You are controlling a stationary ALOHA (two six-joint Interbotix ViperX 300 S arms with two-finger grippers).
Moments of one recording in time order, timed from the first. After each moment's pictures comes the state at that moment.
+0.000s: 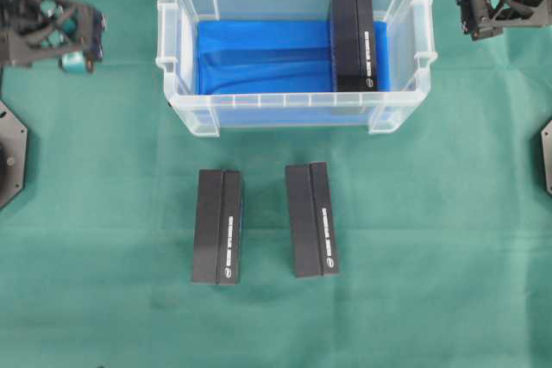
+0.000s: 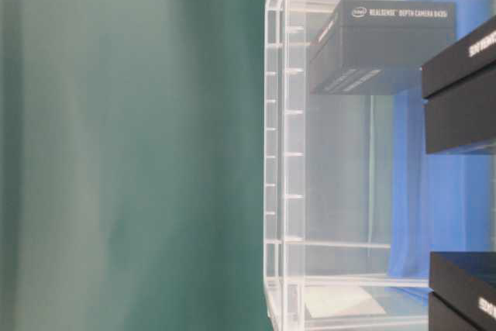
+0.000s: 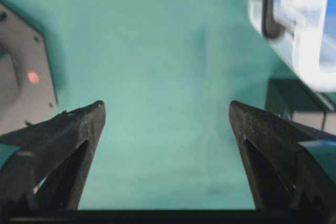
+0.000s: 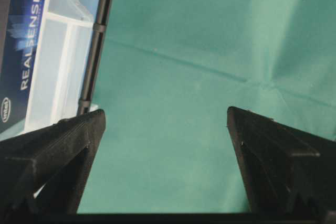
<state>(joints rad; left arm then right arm) 0.22 -0.46 0.35 0.13 1.53 -1.32 -0.39 -0.48 0.53 -0.23 1.21 1.15</state>
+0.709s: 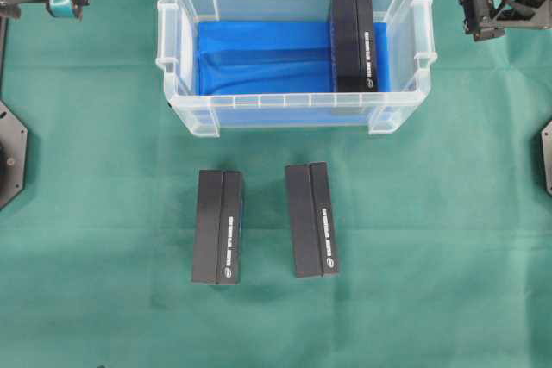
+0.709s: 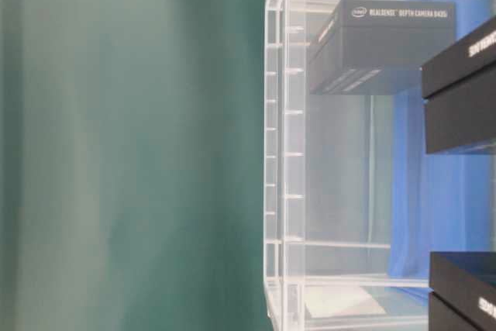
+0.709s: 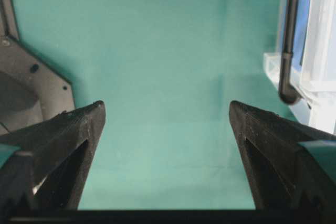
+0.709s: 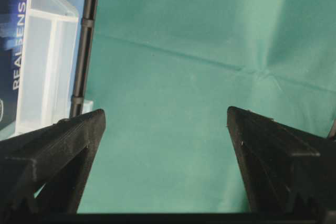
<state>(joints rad) 0.44 -0.45 0.35 0.13 1.51 -1.13 -0.39 -0.48 0.53 -0.23 1.24 1.18</state>
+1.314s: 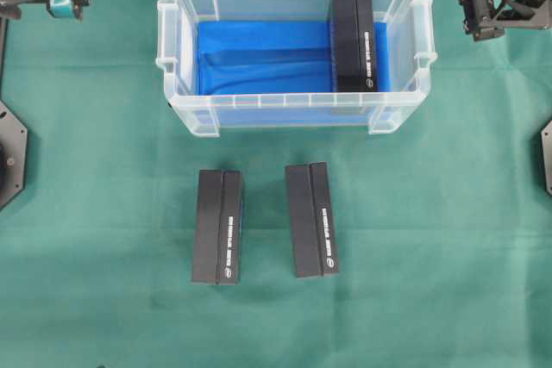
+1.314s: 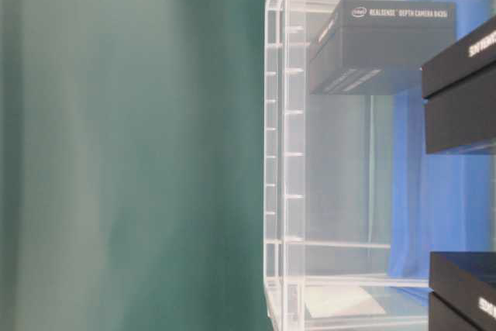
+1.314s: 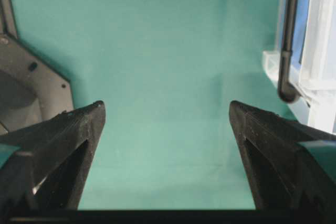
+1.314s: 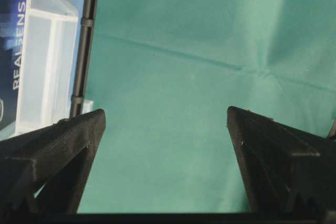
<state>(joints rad) 0.44 -0.45 0.35 0.12 1.51 -1.13 -0.39 -0.48 0.53 -0.23 1.24 1.19</state>
